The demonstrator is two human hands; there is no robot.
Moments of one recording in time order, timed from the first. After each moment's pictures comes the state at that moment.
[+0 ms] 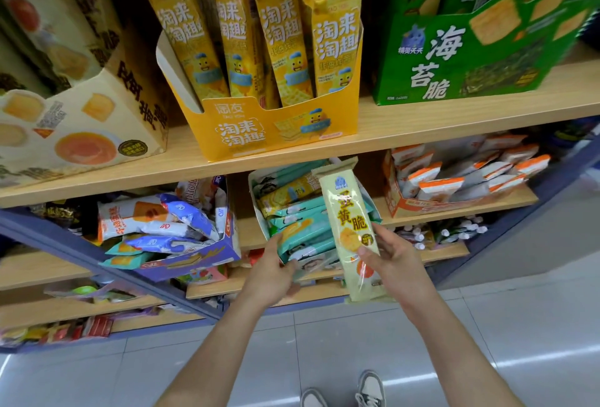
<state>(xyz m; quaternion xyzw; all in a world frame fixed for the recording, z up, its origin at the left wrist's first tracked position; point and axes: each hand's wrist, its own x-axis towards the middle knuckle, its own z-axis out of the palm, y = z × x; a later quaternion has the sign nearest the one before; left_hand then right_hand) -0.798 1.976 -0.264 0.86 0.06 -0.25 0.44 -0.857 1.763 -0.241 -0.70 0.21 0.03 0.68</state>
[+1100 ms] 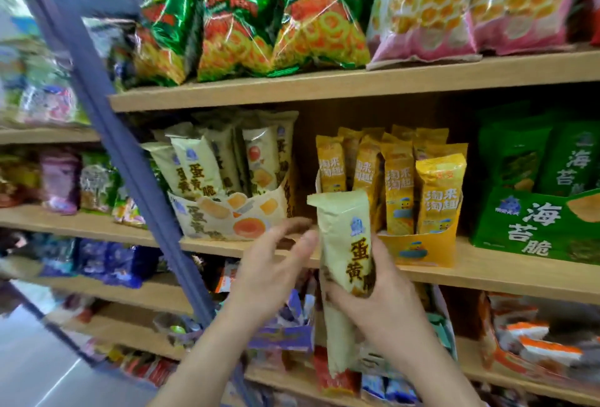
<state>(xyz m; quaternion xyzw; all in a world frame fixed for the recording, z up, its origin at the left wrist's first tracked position) -0.822 2.041 -0.019 0.83 -0.07 0.16 0.53 -0.827 1.872 -0.053 -0.83 -0.12 -0.08 0.54</state>
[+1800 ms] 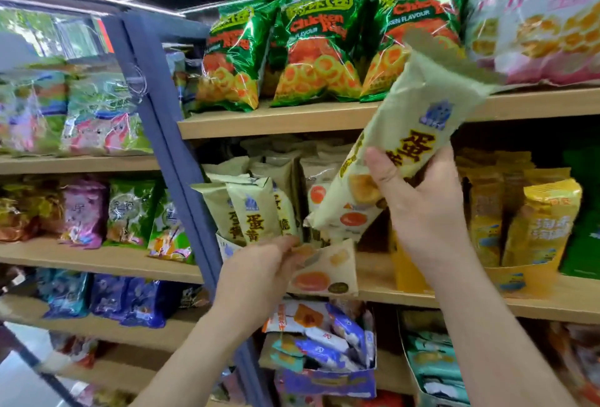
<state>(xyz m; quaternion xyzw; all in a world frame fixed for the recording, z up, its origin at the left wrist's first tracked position) -0.780 2.196 -0.007 0.95 -0.11 0.26 0.12 -0.772 1.990 0.066 -0.64 -0.17 -0.29 0.69</state>
